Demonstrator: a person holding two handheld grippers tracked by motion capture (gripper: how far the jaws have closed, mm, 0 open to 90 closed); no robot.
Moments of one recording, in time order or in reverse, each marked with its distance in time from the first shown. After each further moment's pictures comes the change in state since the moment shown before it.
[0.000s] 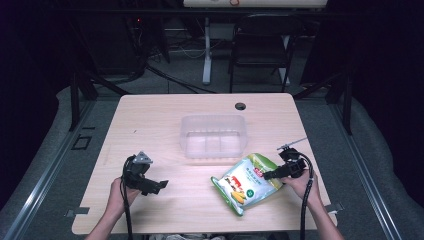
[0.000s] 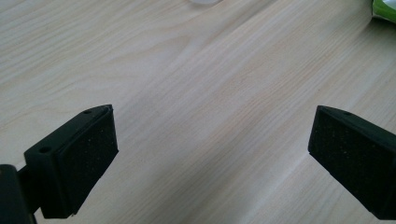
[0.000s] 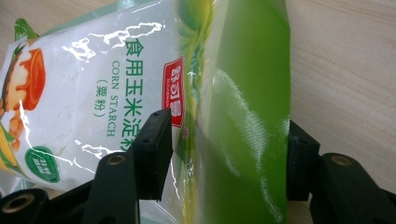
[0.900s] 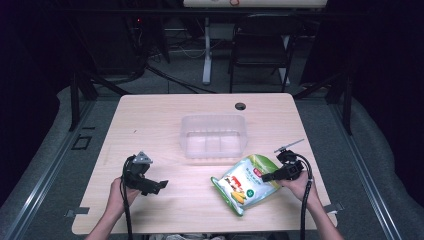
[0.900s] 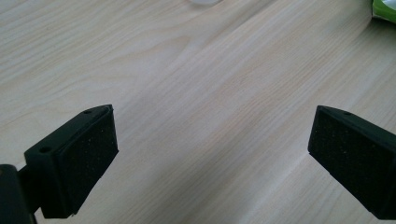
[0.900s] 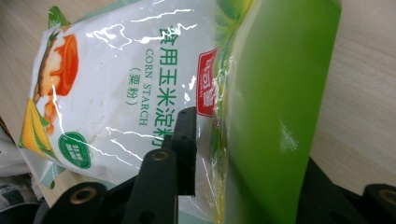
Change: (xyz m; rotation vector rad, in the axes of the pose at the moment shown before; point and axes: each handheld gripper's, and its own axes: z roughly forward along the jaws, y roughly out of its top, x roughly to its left) left arm 0.000 0.000 -0.001 -0.002 0.001 0.002; right arm 0.007 -0.002 0.004 0.027 0.080 -0.024
